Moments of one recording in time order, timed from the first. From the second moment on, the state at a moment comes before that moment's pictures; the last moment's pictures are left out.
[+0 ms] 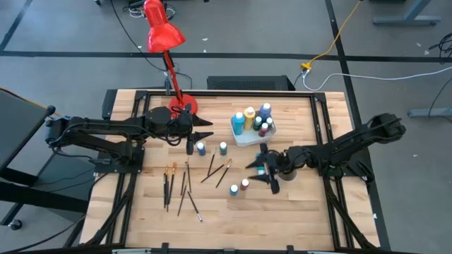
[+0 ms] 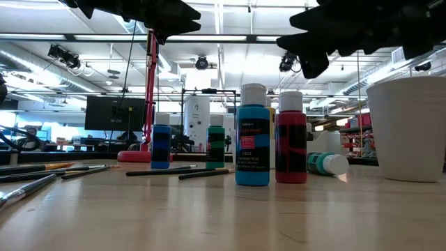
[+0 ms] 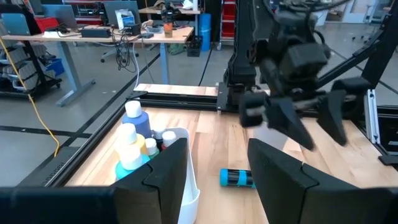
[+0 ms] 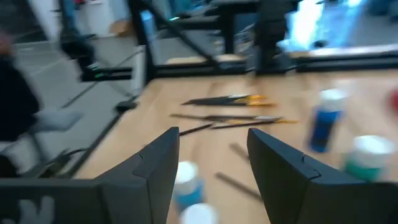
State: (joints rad) left arm 0.12 1.08 0.74 0.20 -0.02 -0.01; right arm 0.24 1.34 0.45 0.76 0.01 0.14
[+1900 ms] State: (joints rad) left arm 0.12 1.08 0.74 0.19 -0.02 -0.01; right arm 0.12 1.38 0.89 -0.14 0.02 -0.12
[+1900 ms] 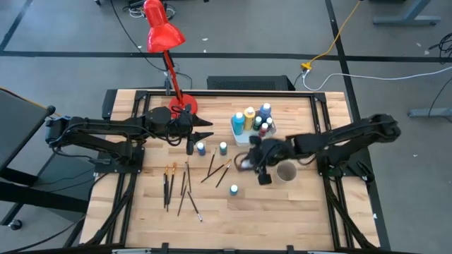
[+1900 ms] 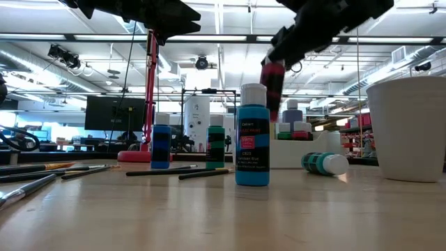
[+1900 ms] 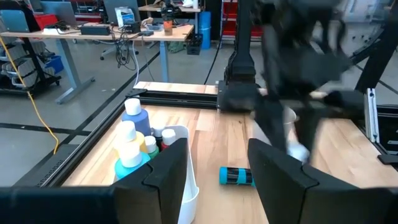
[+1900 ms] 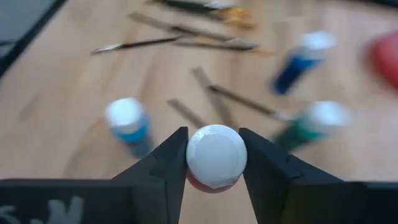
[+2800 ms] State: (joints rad) left arm 0.12 1.08 0.74 0.19 -0.02 0.01; right arm -0.29 1.23 0.71 -0.22 0.11 -0.07
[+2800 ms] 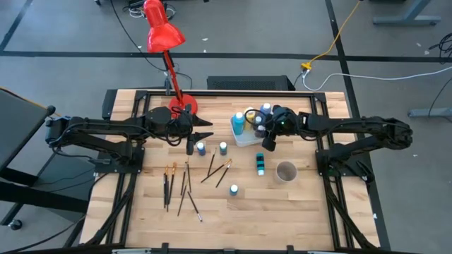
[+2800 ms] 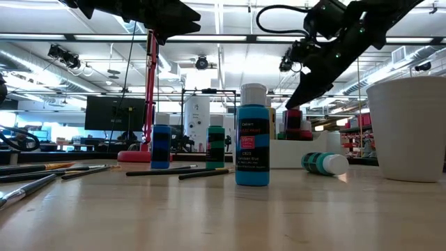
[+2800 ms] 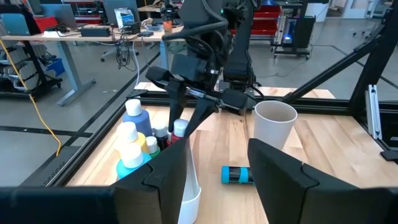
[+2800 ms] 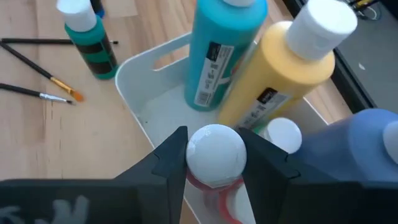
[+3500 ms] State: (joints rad) left arm 0.12 1.08 0.74 0.19 -0.02 0.00; right arm -0.29 1.21 0.71 -0.30 0.17 0.00
